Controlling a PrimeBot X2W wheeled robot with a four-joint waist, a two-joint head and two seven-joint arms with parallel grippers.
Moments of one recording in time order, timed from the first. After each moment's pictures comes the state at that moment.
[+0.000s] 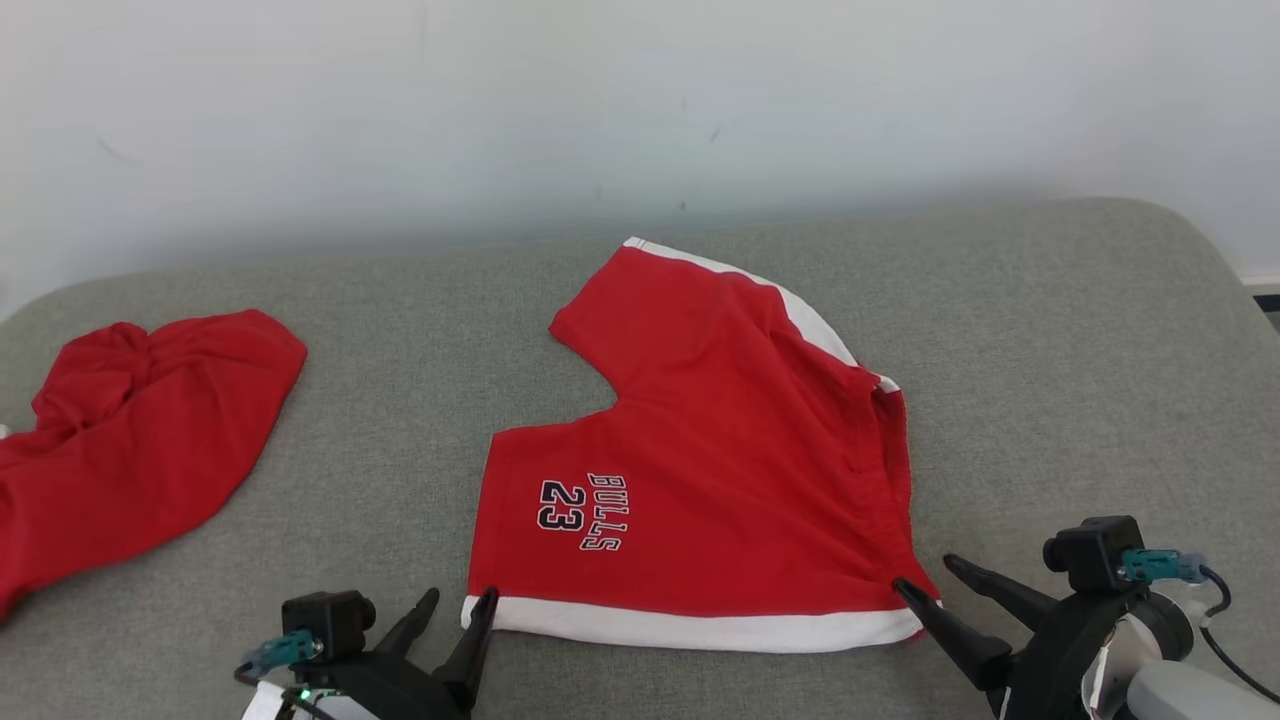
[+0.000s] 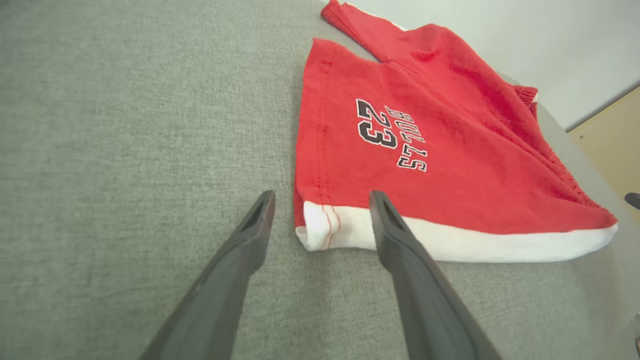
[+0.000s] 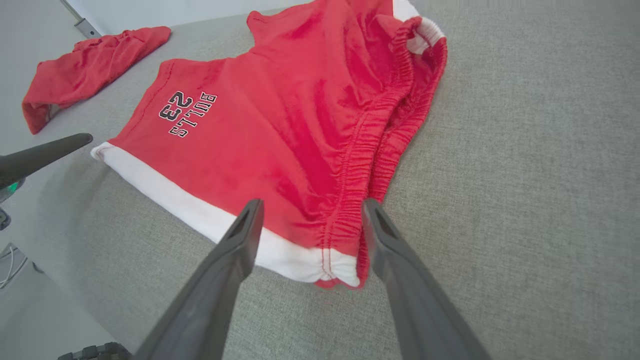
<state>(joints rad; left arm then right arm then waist) -0.35 0.22 -0.74 0.68 -0.80 -0.06 -0.17 -0.42 -0.60 0.98 0.38 1.11 0.13 -0.13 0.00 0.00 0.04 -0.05</state>
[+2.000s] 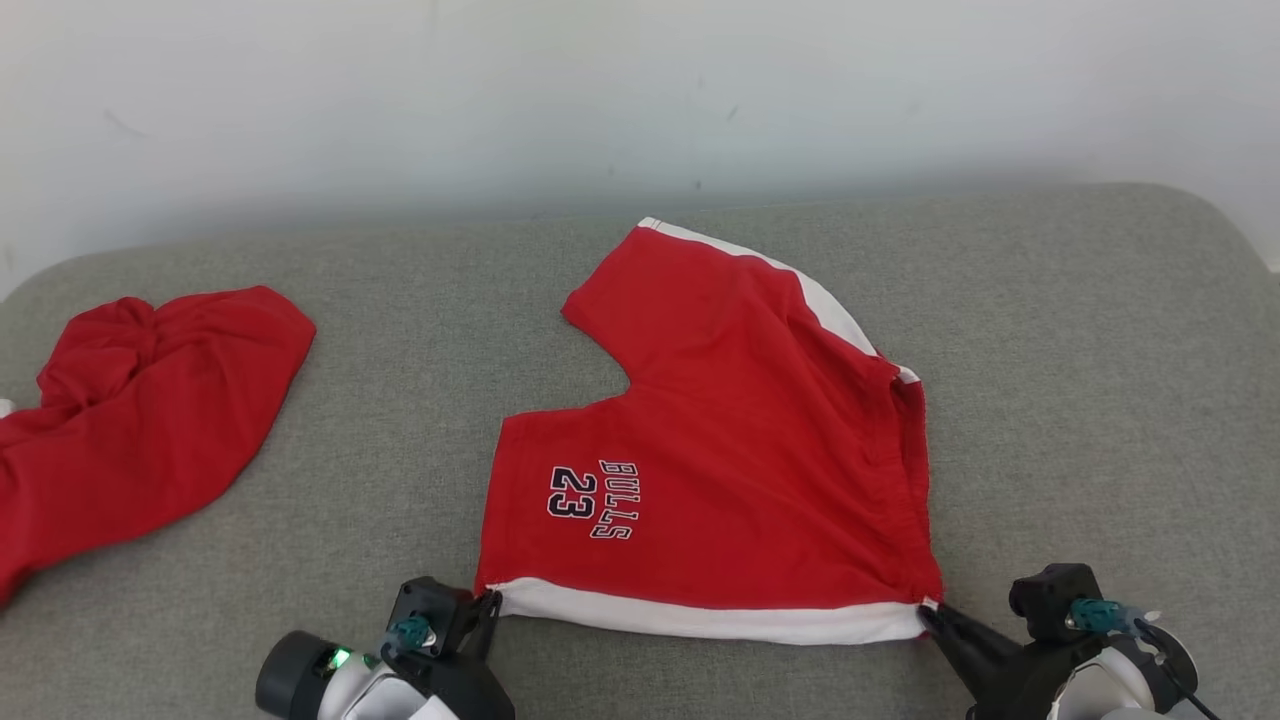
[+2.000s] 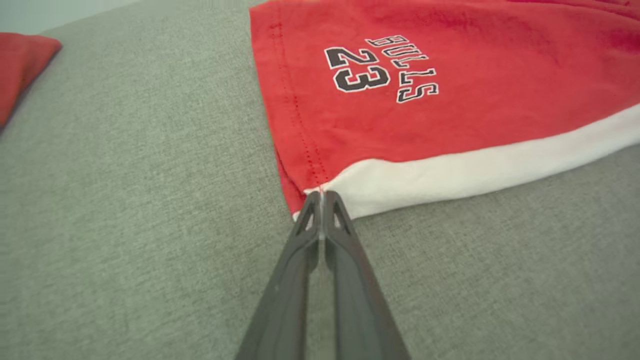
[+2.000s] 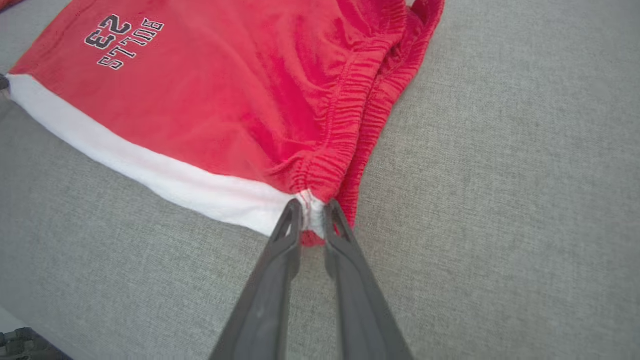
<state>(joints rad) -0.42 0.24 -0.89 0.63 -0.46 0.12 -0.08 -0.36 -0.58 1.00 0.34 0.96 -0.12 -0.12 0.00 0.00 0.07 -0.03</state>
